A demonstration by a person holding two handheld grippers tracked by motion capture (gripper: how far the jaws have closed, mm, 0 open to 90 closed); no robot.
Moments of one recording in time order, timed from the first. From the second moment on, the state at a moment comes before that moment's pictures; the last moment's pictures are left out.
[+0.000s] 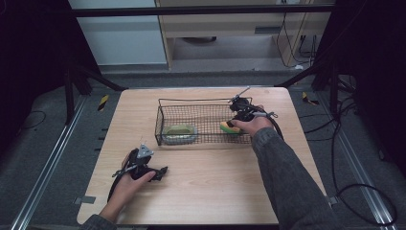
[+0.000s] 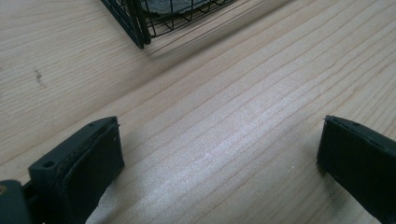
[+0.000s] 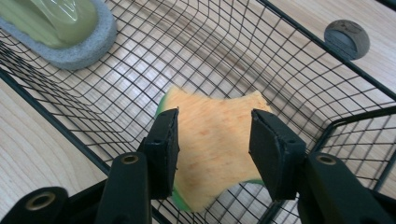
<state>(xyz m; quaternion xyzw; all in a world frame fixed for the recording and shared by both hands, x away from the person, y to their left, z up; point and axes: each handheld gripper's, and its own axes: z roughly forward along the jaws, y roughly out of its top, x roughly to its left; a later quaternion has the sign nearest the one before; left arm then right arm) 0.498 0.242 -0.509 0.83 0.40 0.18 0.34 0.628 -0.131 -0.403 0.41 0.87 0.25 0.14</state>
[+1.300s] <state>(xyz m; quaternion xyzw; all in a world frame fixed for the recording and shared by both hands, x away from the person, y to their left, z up) 0.498 0.241 -0.509 0.83 0.40 0.18 0.34 0.579 -0.191 -0.392 0.47 0.79 0.32 0.21</state>
